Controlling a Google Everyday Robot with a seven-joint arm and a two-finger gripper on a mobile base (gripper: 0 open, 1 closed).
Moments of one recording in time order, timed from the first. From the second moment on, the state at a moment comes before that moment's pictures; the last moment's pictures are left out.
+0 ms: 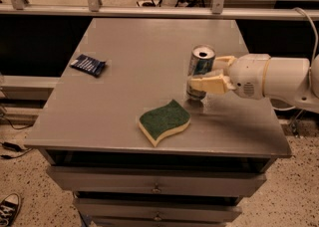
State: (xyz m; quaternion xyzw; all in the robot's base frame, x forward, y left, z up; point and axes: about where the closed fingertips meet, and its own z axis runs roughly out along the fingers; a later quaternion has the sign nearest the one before) arm 0.549 -0.123 0.898 -0.39 0.71 0.23 0.53
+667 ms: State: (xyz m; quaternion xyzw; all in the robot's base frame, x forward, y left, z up) arm 0.538 -0.115 0.886 -0.42 0.70 0.25 0.52
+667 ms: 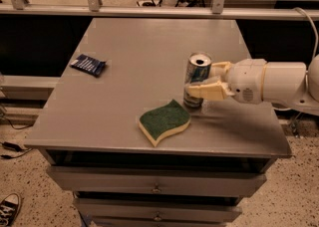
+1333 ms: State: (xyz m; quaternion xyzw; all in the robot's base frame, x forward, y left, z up) arm 0.530 -0.102 0.882 -0.46 0.68 0.28 0.51
